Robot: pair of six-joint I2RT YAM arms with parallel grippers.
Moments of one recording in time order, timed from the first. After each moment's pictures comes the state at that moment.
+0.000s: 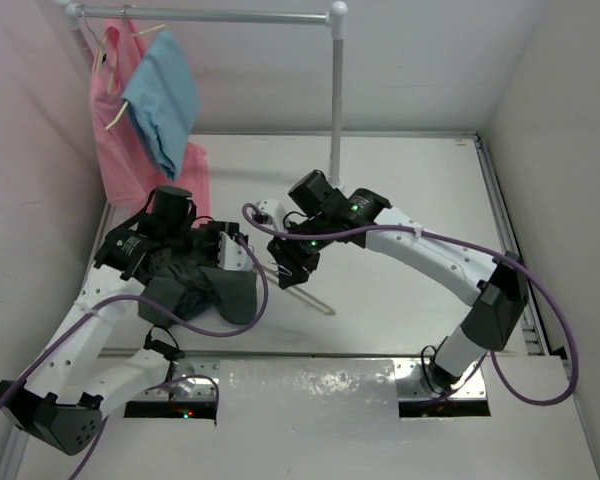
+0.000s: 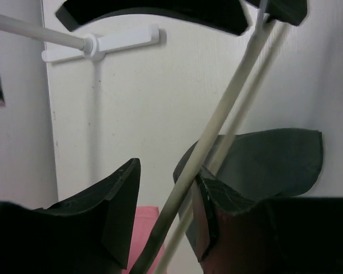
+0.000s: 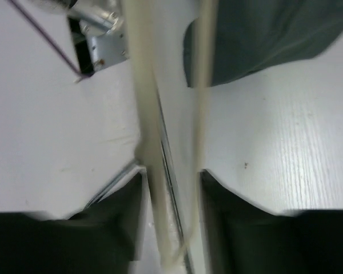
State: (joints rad) left arm -0.37 0.96 1.10 -0.94 0.61 1.25; right arm 0.87 1.64 1.49 -0.84 -0.57 -0.14
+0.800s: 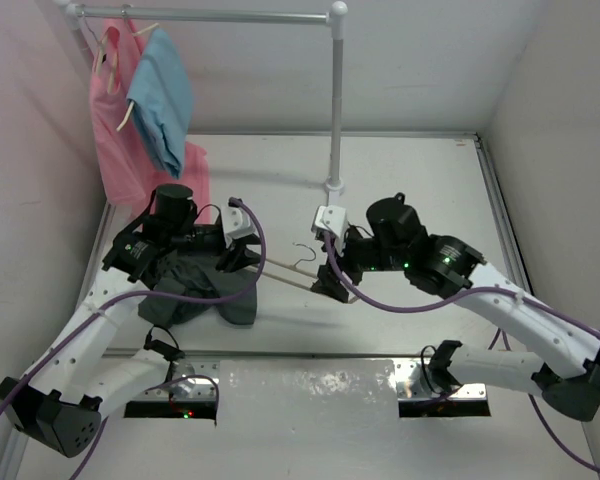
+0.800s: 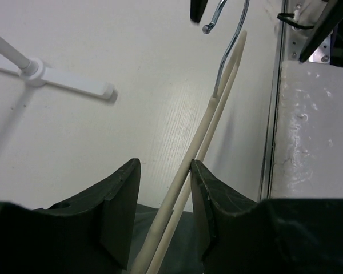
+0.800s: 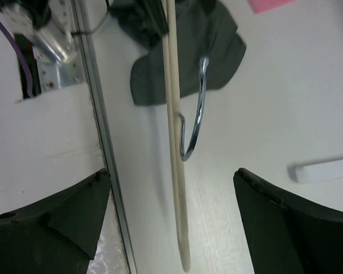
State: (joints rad) left arm -0.38 0.95 1.01 -0.68 0.84 0.55; right arm 0.86 1.06 1.11 -0.58 -0.36 -0.25
